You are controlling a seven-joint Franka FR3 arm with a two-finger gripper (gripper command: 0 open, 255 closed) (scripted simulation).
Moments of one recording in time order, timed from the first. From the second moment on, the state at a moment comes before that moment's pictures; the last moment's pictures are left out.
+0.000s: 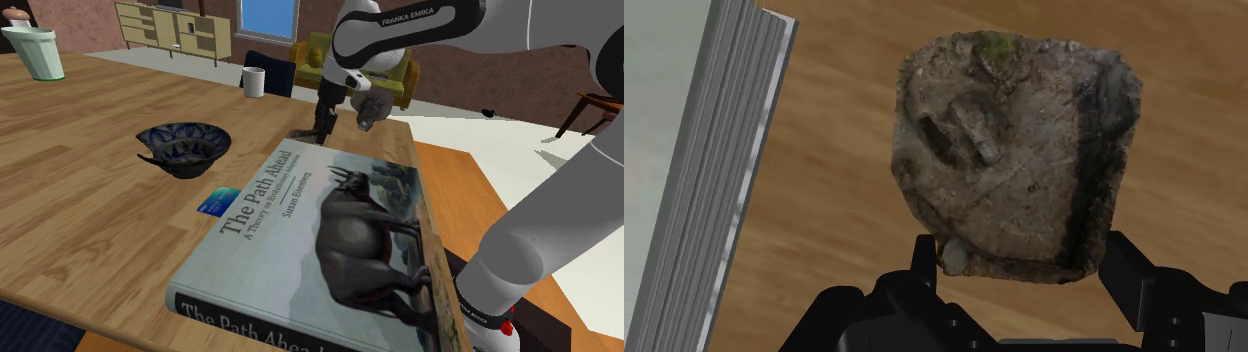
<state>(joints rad) -0.22 -0.14 0.25 -2.09 0.17 2.04 2.19</state>
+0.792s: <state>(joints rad) -0.23 -0.16 0.25 -1.94 0.16 1.88 2.21</state>
